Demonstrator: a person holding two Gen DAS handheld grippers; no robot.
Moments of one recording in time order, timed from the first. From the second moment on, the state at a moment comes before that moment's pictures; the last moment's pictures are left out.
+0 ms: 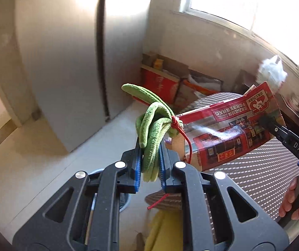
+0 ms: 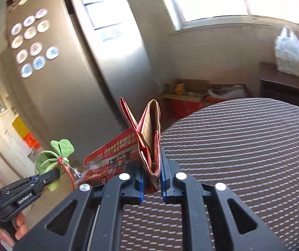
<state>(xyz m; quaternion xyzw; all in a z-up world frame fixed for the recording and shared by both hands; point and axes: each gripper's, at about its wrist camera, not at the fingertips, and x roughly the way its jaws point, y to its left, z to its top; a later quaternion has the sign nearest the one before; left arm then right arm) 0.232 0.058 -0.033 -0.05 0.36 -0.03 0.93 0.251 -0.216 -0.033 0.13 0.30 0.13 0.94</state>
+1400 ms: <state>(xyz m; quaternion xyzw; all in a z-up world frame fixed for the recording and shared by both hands) 0.228 0.240 -0.168 -0.15 0.48 0.10 0.86 0.297 0.031 -0.148 -0.06 0.43 0.16 0.88</state>
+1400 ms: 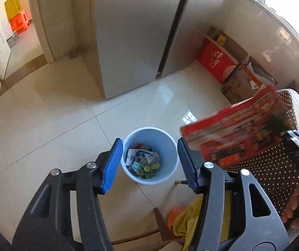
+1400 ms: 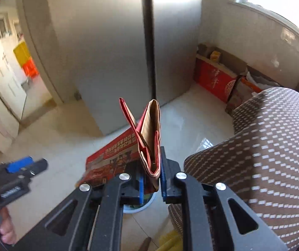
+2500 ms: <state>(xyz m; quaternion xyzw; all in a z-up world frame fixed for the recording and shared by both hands) 0.171 0.183 -0.110 -0.09 0.40 0.09 0.91 0.222 -0.014 -0.099 -0.02 0.39 0.22 0.89</state>
